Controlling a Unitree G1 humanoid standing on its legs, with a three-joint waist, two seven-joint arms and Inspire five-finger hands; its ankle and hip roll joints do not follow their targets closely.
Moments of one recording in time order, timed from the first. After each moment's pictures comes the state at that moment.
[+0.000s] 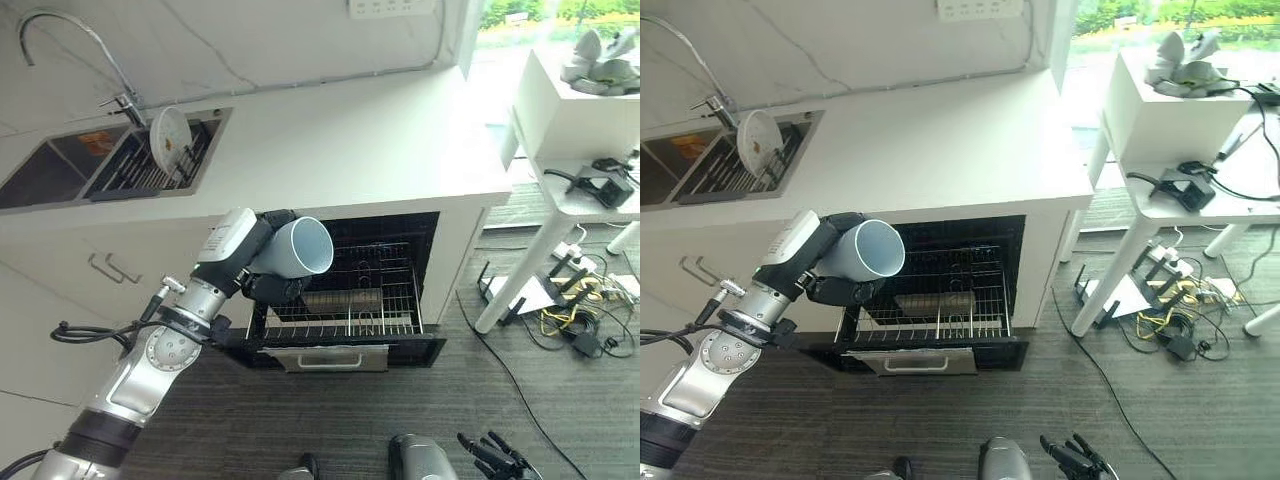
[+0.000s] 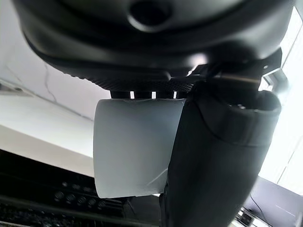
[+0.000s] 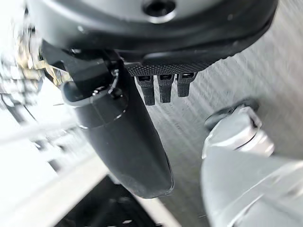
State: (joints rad) left arm -0.17 0.79 -0.17 -0.03 0.19 -0.33 0.08; right arm 0.11 -0.27 -0.12 1.07 0.73 -0.13 0.17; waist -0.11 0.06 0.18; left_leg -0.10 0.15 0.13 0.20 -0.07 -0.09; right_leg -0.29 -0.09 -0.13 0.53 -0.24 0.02
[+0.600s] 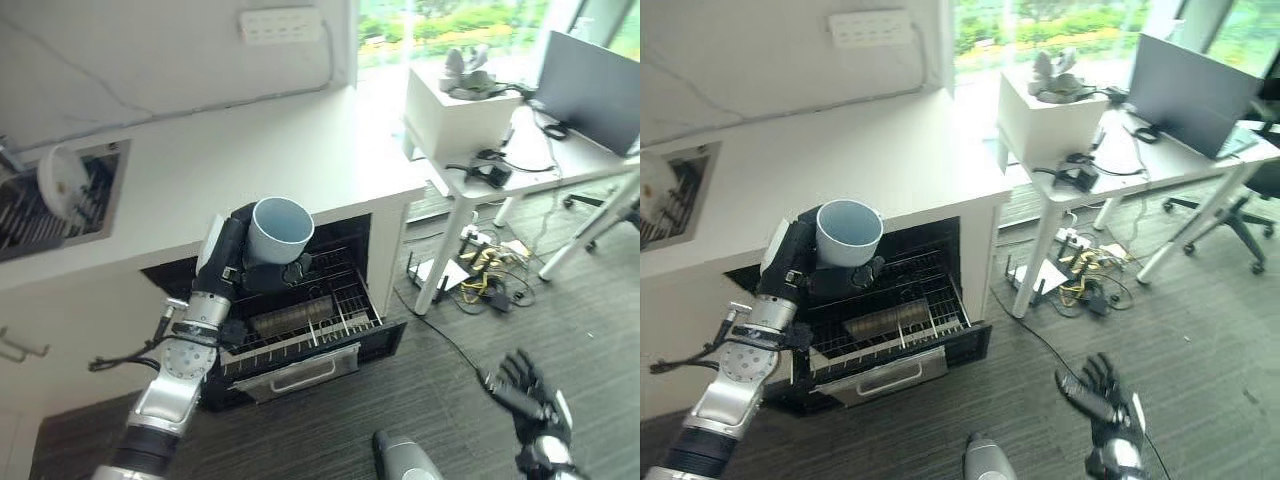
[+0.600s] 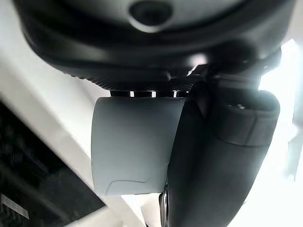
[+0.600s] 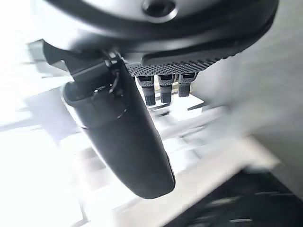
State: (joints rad) left arm -0.13 0.48 -0.11 0.09 -0.15 -0.30 0.12; right arm 0.29 -0.26 -0.22 0.28 0.64 -0.33 0.13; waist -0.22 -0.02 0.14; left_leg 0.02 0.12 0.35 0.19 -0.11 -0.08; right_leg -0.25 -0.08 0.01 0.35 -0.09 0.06
